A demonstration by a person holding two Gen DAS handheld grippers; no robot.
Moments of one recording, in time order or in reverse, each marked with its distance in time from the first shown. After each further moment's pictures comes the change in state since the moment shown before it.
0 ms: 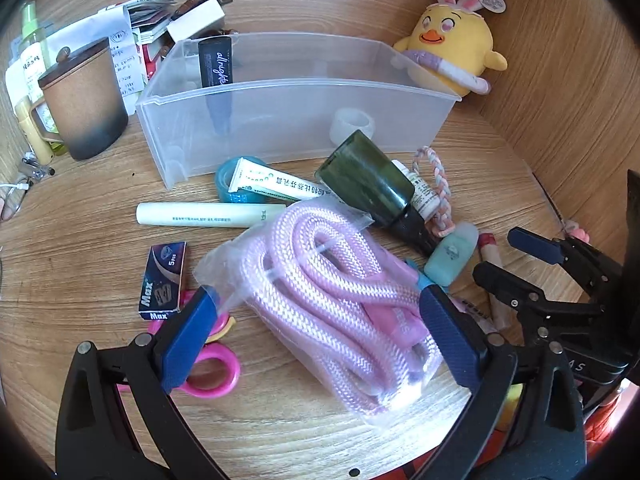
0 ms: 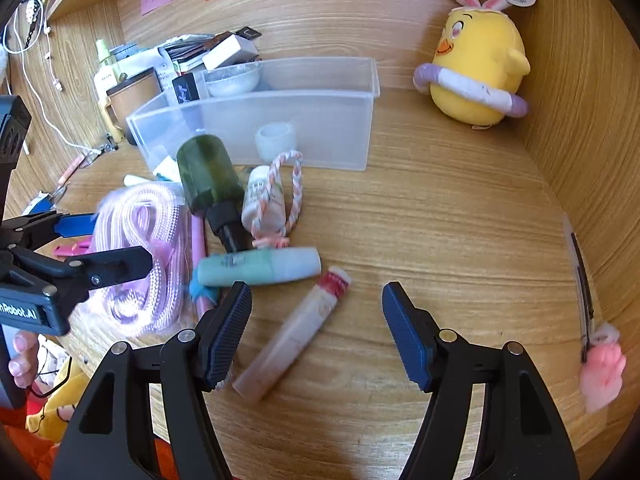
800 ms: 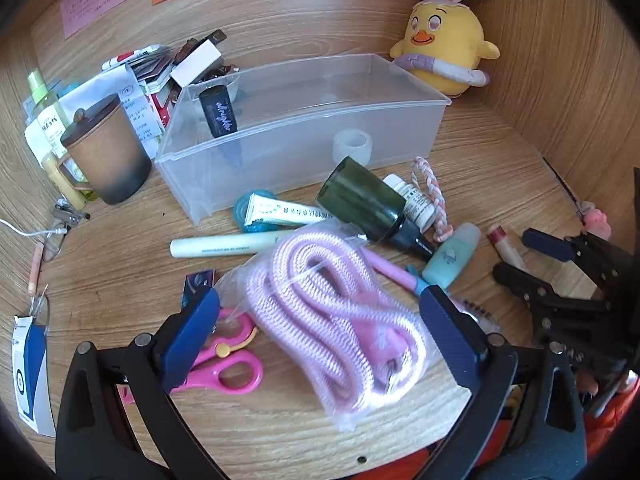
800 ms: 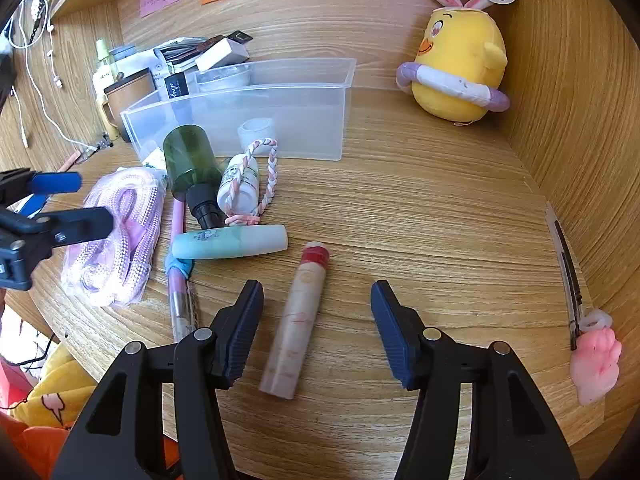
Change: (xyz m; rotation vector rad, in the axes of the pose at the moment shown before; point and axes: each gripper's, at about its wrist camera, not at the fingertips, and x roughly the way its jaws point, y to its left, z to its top) left arm -0.015 -0.024 0.013 0.121 -0.017 0.146; right arm -0.008 -0.016 -0.019 -0.009 -0.041 -0.021
